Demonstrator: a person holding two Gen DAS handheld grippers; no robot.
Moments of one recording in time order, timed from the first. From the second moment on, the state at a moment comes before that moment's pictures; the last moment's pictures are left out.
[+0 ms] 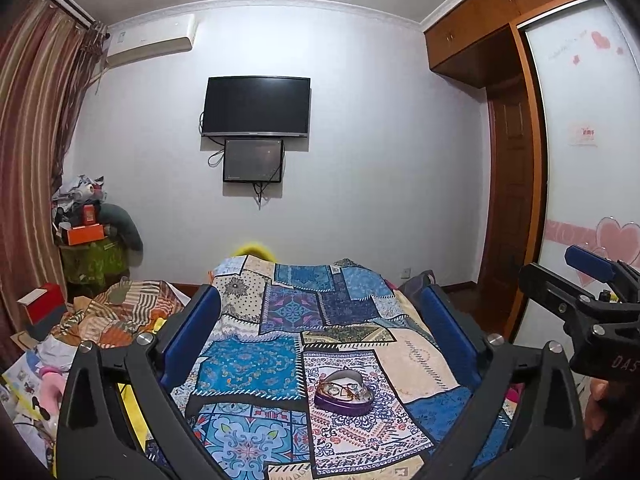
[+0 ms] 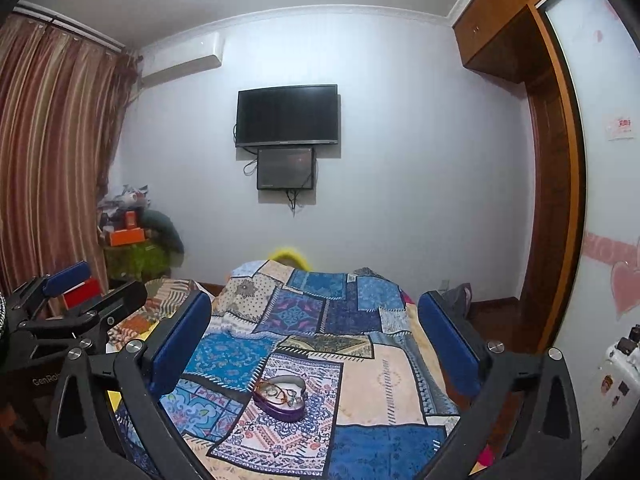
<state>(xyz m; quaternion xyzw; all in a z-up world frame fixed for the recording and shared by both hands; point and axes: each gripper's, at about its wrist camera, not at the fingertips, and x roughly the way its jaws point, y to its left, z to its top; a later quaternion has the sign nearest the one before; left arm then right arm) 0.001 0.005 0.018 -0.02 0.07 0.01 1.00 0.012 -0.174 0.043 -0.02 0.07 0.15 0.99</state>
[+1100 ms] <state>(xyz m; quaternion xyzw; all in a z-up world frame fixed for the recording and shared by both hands) 0.009 0.013 0.016 -0.03 0.09 0.01 1.00 0.012 -0.175 0.046 -0.02 0.08 0.15 0.99</state>
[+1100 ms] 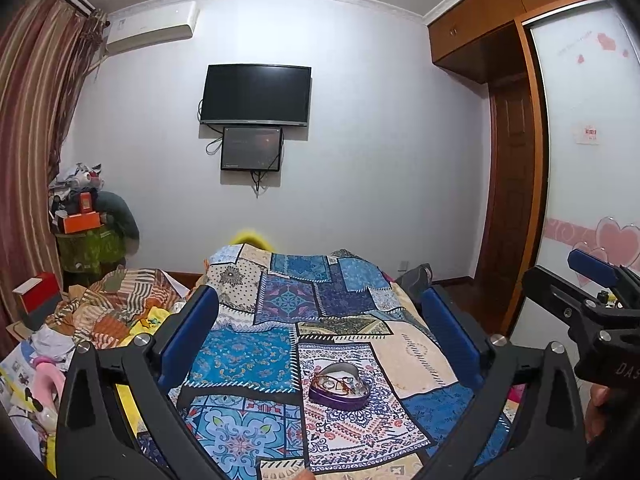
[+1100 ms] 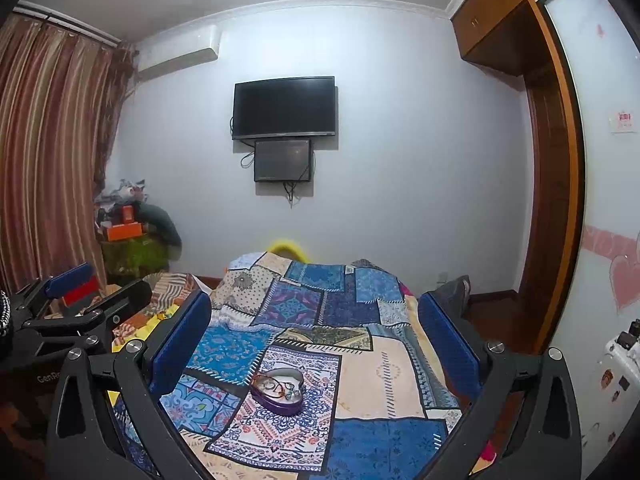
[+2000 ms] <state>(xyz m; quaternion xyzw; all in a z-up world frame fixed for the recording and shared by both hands) 0.034 0.022 -0.003 -0.03 0.11 0.00 0.99 0.035 -0.174 0.034 -0.01 0.11 0.14 0.98</state>
